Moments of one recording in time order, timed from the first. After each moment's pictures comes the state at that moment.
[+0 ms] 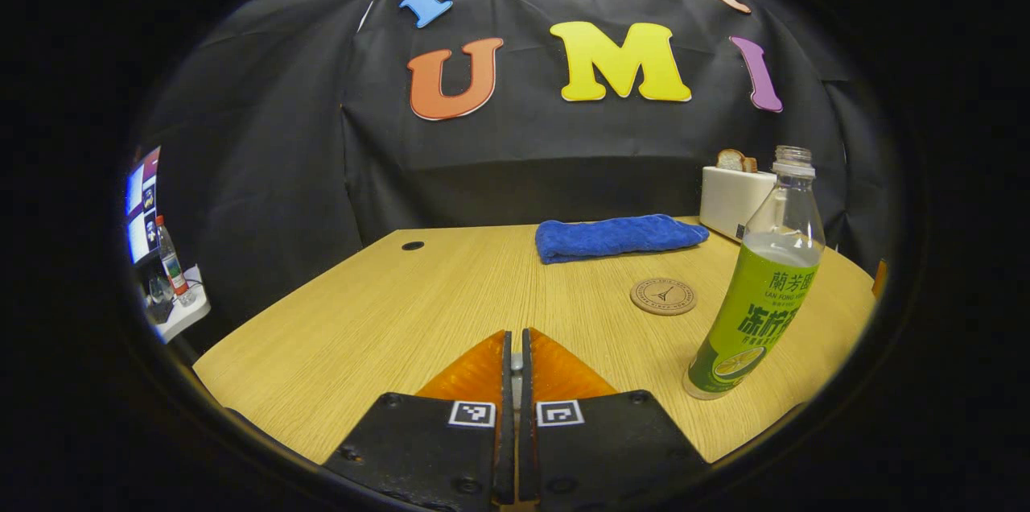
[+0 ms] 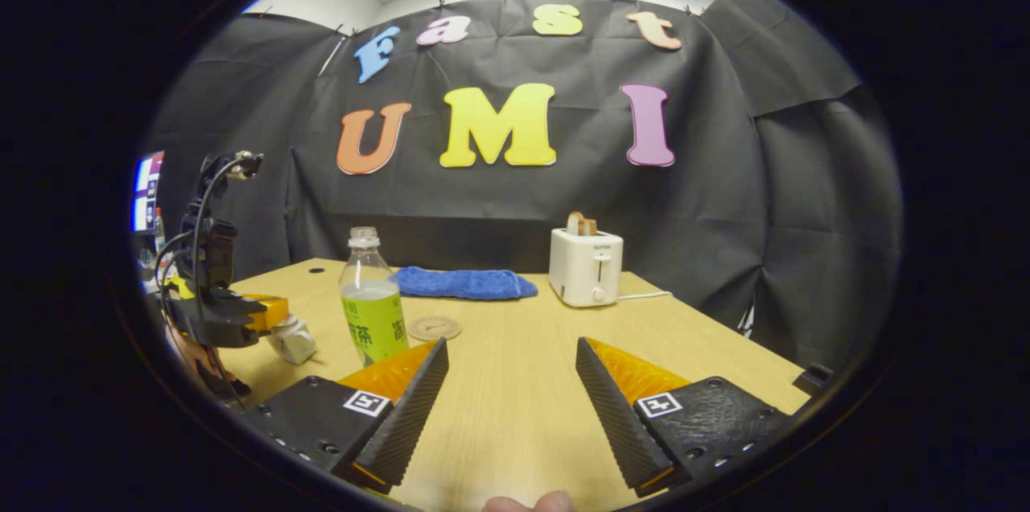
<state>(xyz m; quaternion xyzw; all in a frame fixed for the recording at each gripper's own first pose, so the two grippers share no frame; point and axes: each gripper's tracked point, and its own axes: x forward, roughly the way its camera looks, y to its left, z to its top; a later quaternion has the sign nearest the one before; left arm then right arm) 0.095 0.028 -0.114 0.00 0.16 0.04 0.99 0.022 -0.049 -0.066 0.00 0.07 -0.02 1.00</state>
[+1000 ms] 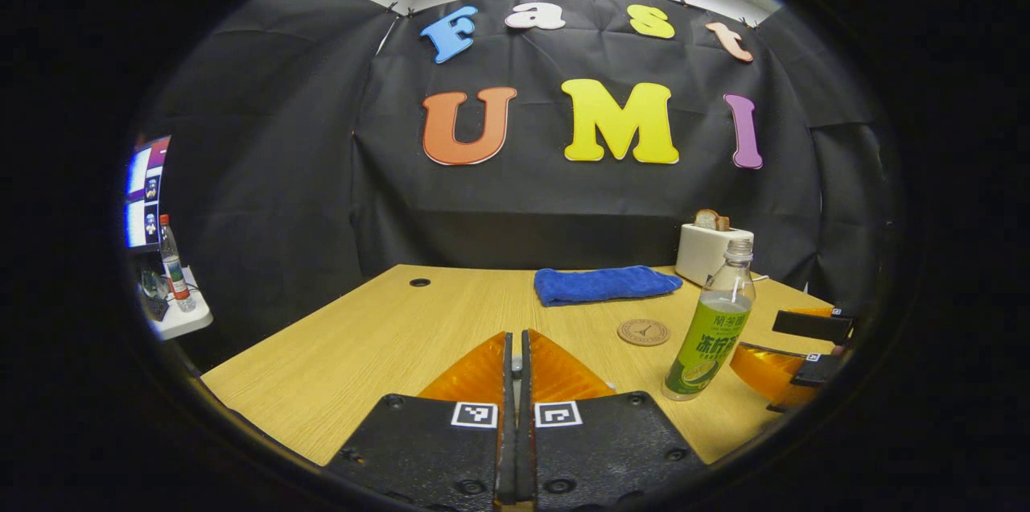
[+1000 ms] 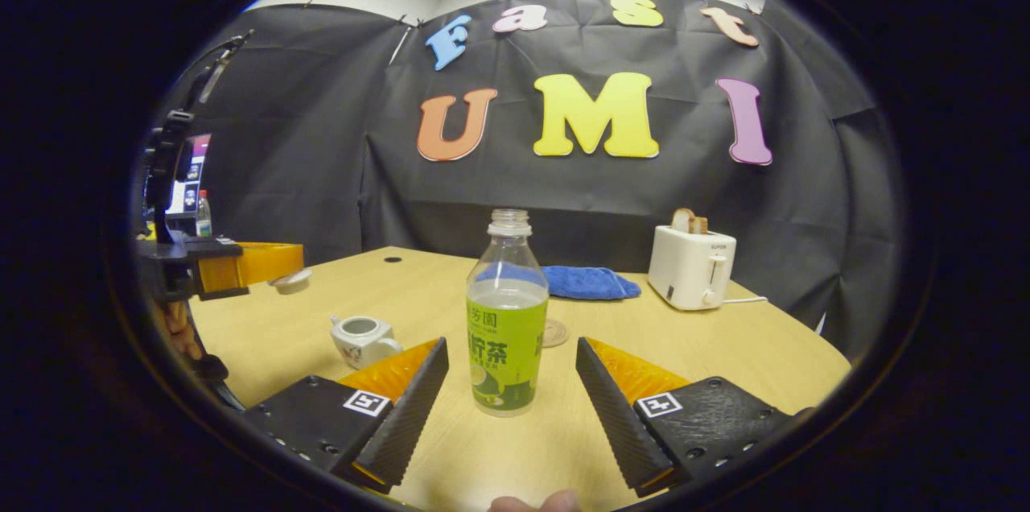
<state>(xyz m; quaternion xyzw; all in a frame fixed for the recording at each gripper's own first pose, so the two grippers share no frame) 0.043 0.073 -0.053 -0.03 0.08 0.01 1.00 0.067 0.074 -0.090 -0.03 0.09 0.10 0.99</state>
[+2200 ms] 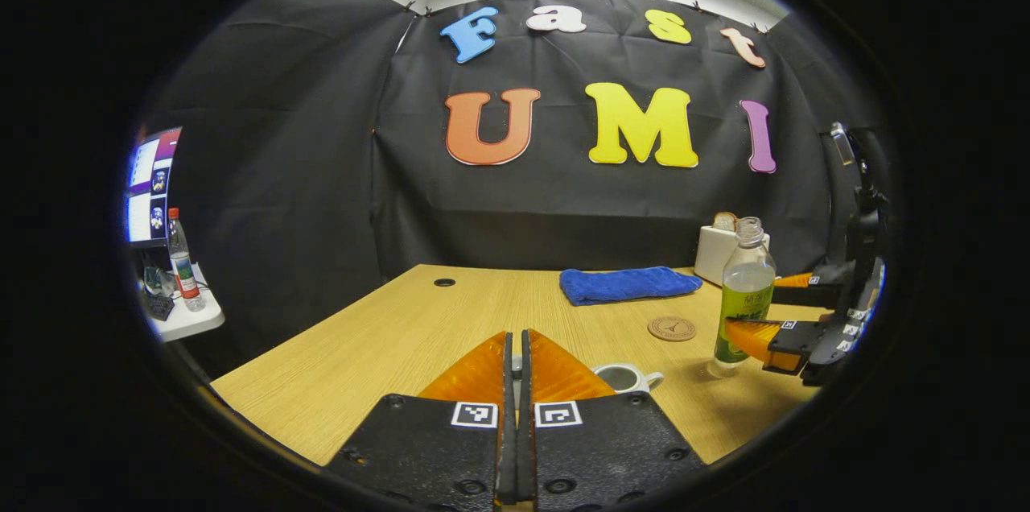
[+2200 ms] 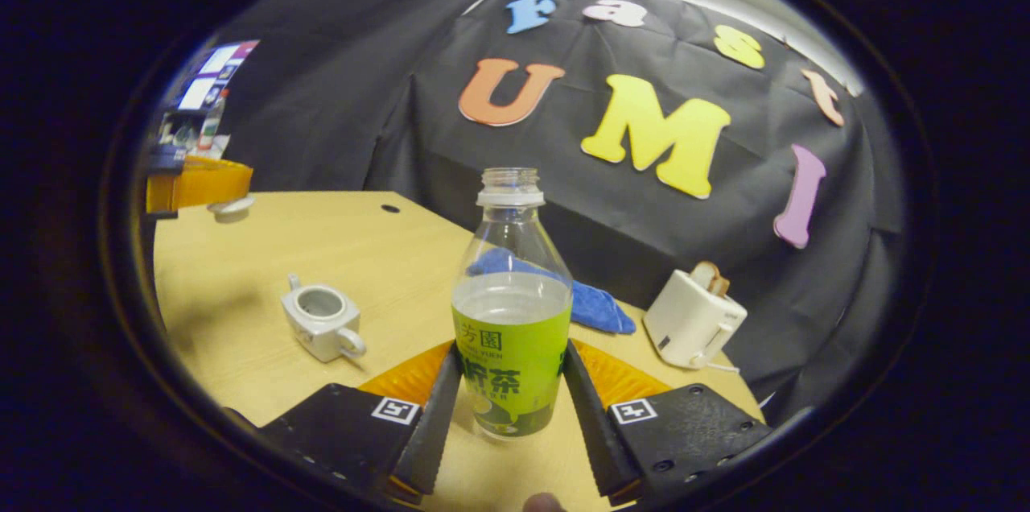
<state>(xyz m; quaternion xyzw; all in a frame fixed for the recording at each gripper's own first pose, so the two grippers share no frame) 0.040 0.120 -0.061 -0.04 0.07 0.02 1.00 0.118 0.102 -0.078 -0.24 0.11 0.11 0.96</state>
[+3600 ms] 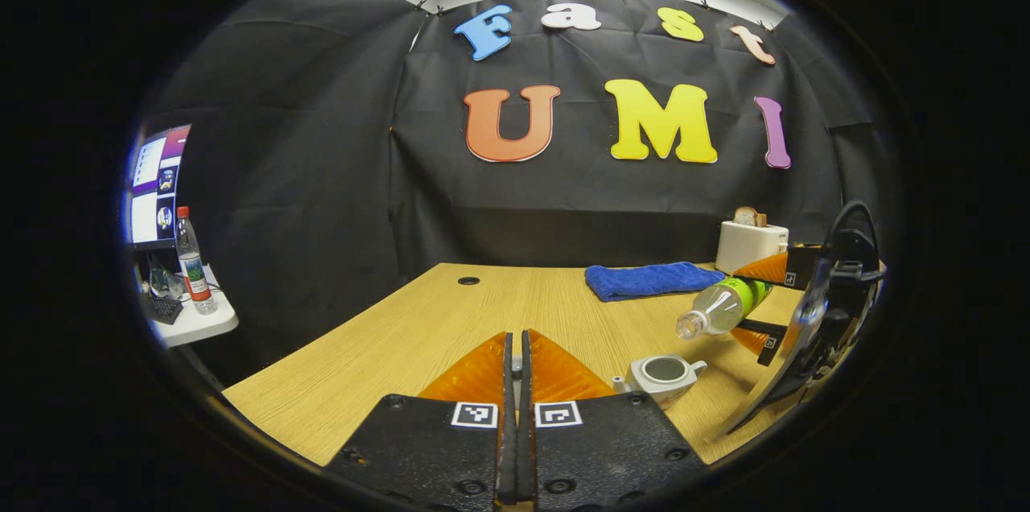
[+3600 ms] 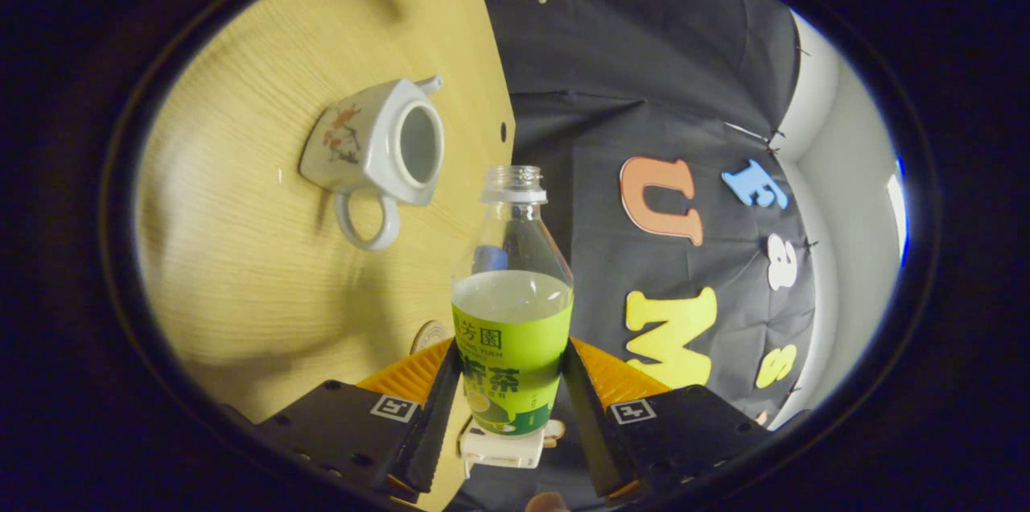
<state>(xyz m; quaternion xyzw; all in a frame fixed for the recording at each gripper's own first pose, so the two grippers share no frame) 0.042 0.160 -0.072 -0.03 0.08 0.04 1.00 0.154 0.140 -0.077 -0.73 -0.04 0.10 0.68</state>
